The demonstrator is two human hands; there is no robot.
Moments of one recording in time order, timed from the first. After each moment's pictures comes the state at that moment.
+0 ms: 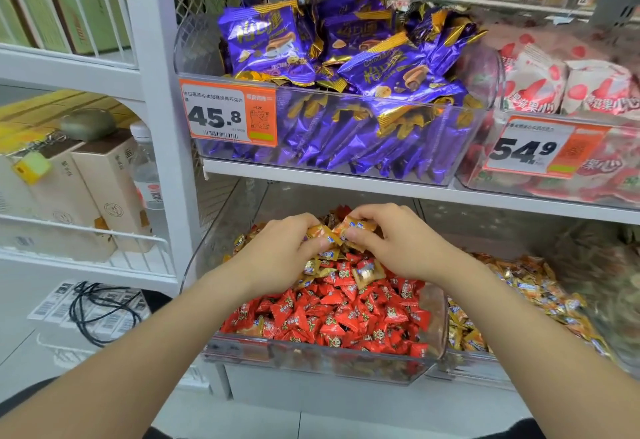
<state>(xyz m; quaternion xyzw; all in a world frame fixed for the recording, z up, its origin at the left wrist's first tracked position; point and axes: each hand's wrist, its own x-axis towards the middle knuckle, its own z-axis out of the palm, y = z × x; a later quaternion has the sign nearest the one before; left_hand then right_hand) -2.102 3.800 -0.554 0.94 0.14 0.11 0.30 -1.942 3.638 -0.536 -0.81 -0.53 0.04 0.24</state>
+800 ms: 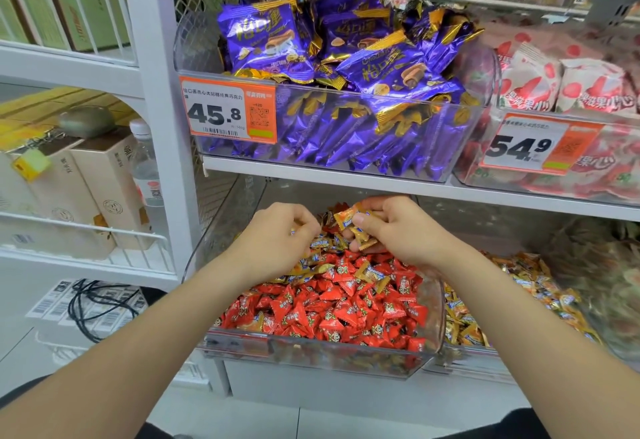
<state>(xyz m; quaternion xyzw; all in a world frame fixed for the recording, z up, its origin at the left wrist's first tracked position) -2.102 3.802 -0.550 0.90 0.20 0.16 0.37 -1.939 3.639 -0.539 -0.77 -0.37 0.26 0.45</state>
